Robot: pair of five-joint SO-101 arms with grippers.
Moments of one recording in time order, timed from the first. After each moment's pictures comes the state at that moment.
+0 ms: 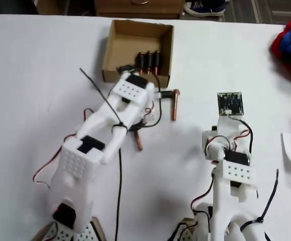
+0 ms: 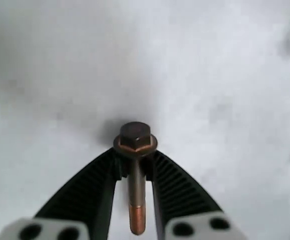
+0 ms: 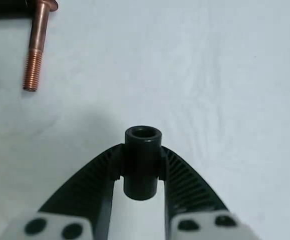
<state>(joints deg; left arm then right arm) 19.3 37.7 -21.5 86.4 43.4 8.6 -41.3 69.5 33.1 14.5</state>
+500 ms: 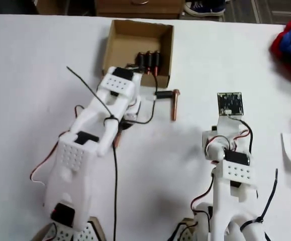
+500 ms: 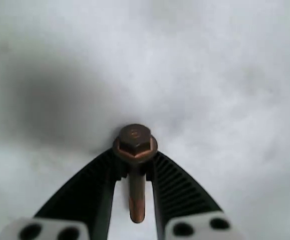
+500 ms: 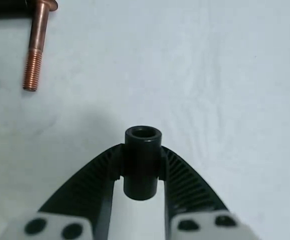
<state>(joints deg) 13.4 44.9 -26.7 89.0 8.8 8.6 -41.3 69.5 33.1 14.5</state>
